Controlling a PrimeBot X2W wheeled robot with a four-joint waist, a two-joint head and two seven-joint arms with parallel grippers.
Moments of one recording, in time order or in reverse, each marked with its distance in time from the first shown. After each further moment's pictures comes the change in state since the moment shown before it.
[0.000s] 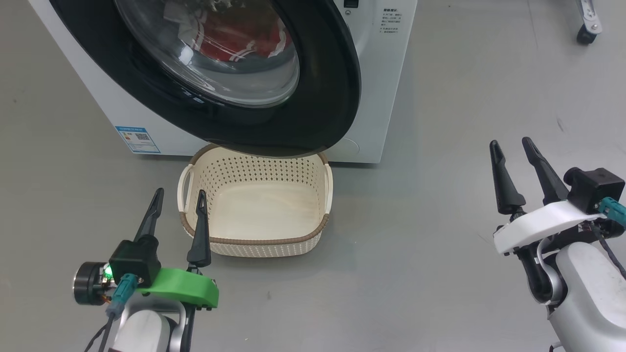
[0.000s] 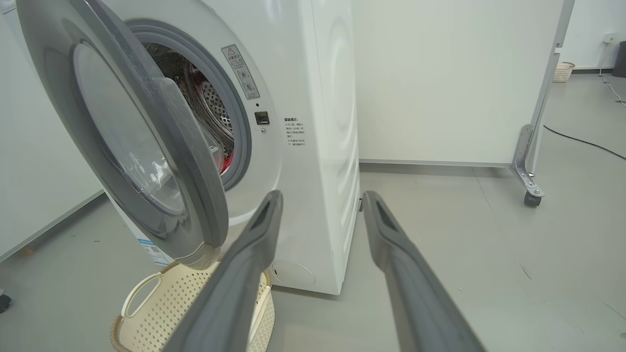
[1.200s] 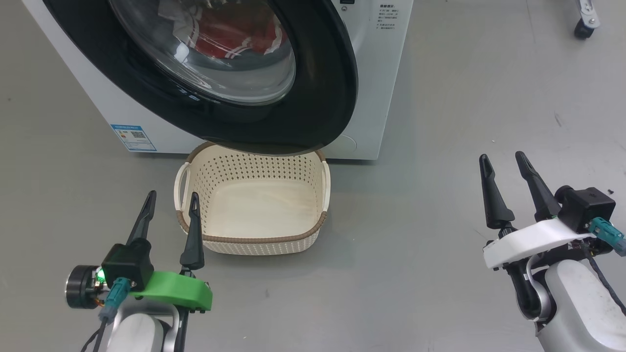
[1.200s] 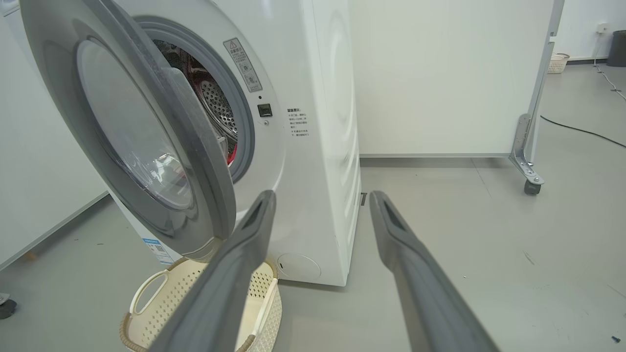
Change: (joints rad) left arm 0.018 0.000 0.036 -0.013 0.021 -0.017 0.000; right arm 0.089 0.063 -0.045 -0.074 -0.061 -0.016 -0.001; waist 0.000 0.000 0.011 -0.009
